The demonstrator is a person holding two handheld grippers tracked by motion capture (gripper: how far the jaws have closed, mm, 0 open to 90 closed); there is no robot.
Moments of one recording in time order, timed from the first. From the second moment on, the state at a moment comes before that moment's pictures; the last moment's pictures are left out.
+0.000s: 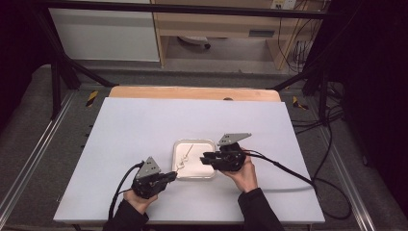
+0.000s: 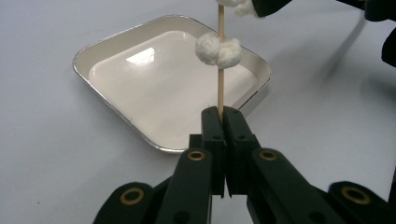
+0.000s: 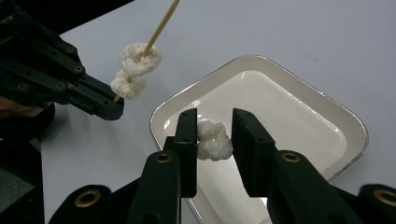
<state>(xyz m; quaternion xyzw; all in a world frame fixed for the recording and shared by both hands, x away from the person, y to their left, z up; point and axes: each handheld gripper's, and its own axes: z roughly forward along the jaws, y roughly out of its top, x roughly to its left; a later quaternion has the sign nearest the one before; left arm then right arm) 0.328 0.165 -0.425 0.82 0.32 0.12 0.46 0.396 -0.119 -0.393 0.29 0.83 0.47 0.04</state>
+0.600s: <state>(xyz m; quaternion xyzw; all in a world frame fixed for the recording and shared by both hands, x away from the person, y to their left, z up) 0.327 0.164 -0.425 0.82 0.32 0.12 0.46 0.393 -0.138 -0.364 0.29 0.80 0.52 0.04</state>
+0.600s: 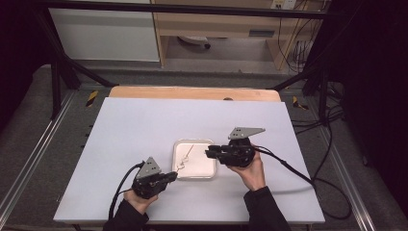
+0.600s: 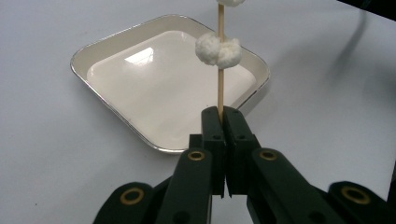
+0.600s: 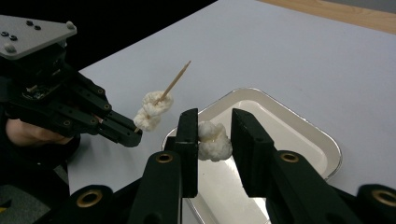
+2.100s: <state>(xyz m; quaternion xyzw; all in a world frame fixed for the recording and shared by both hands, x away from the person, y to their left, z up) 0.326 0.163 -0.425 0.82 0.32 0.12 0.47 0.415 -0.114 -0.352 0.30 0.77 0.57 -0.01</state>
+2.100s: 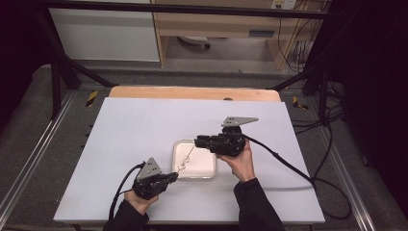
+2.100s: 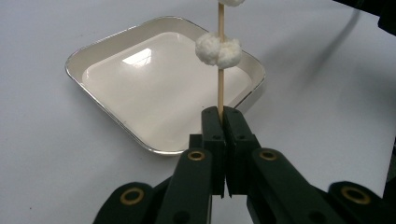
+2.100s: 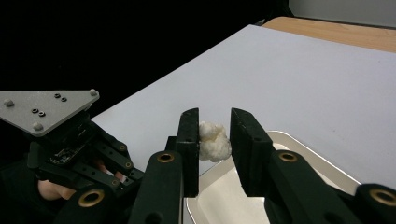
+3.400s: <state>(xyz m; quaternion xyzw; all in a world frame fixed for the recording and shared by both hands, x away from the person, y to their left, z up) 0.323 0.159 -0.427 0.83 0.31 0.13 0.45 0.410 -0.101 -0.372 0.29 0.76 0.58 -0.07</state>
